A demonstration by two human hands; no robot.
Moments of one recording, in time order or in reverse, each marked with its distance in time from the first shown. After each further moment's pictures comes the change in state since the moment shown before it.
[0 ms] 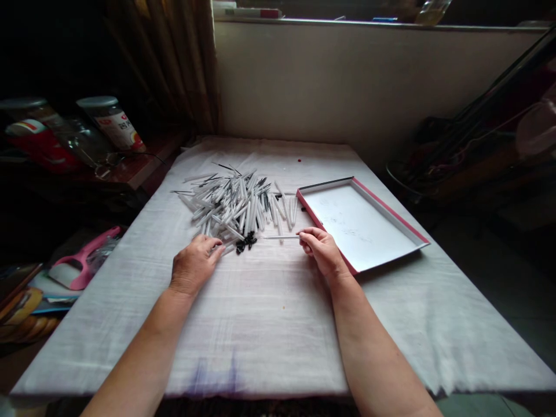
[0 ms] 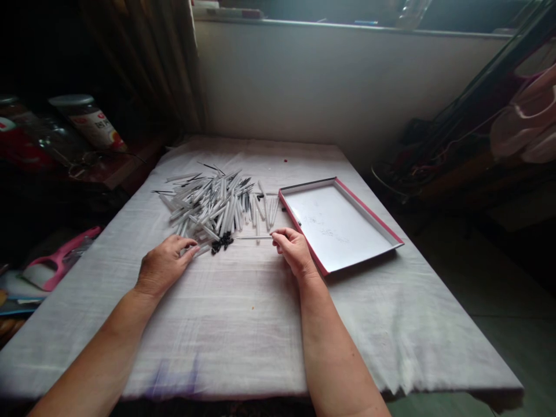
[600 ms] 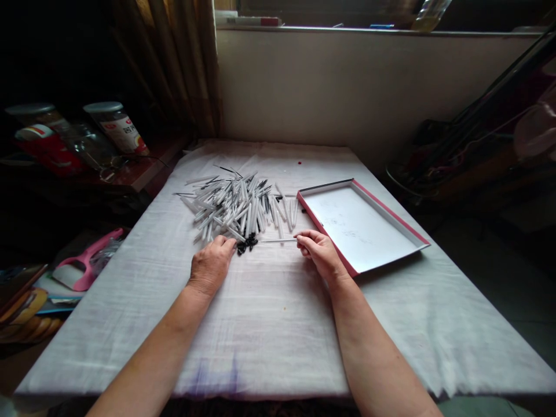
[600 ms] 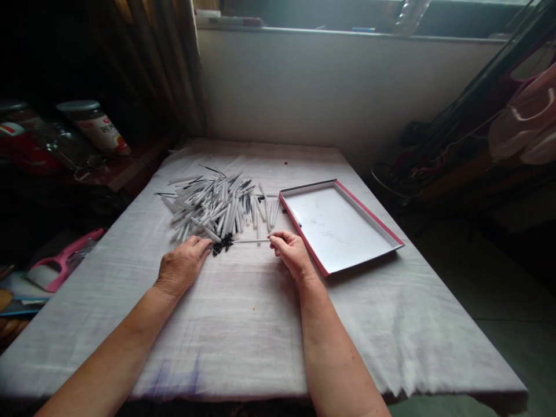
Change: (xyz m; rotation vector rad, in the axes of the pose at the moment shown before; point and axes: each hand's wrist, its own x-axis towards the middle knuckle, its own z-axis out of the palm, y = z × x) left_hand -0.001 0.027 0.011 0.220 -0.089 0.137; right_hand -0.005 -0.002 0.004 -0.025 -0.051 -0.010
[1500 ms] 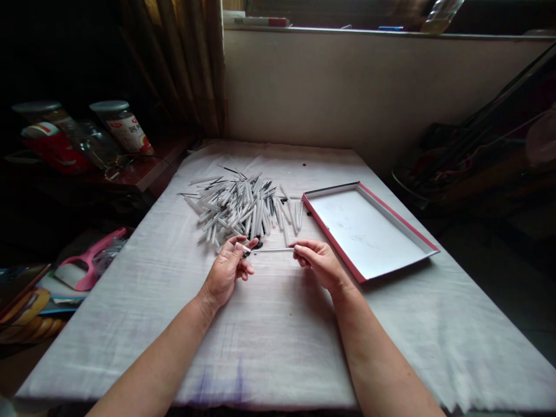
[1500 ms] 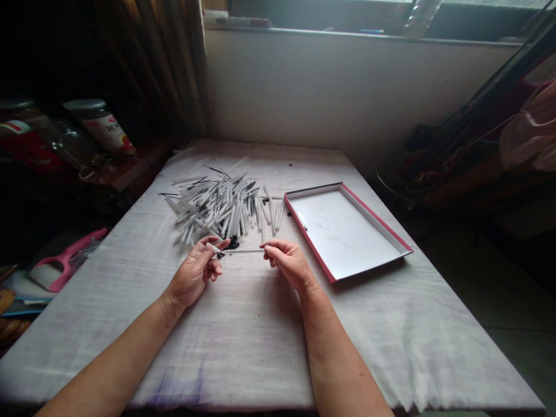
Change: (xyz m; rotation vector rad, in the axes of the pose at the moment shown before) left_hand -0.005 0.022 -0.001 -1.980 -0.149 -0.387; right_hand -0.013 -0.006 0.015 0.052 -0.172 0.044
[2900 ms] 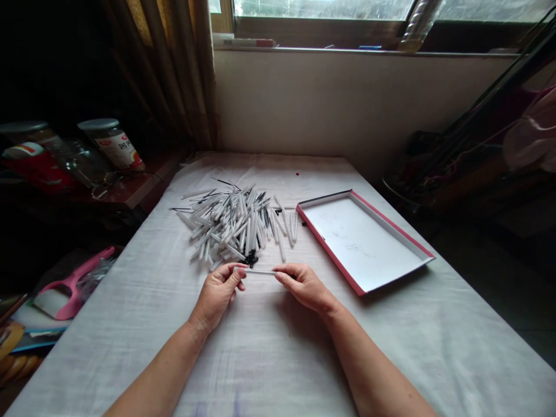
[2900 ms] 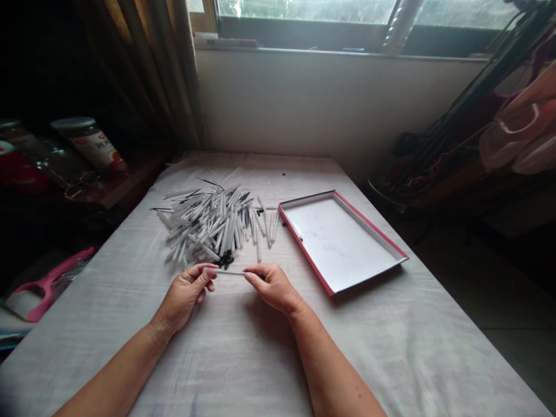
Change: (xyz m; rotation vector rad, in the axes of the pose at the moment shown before) left_hand 0.004 -0.004 -0.009 0.272 0.120 -0.001; right_hand 0.003 0.021 0.012 -0.394 -0.170 -0.221
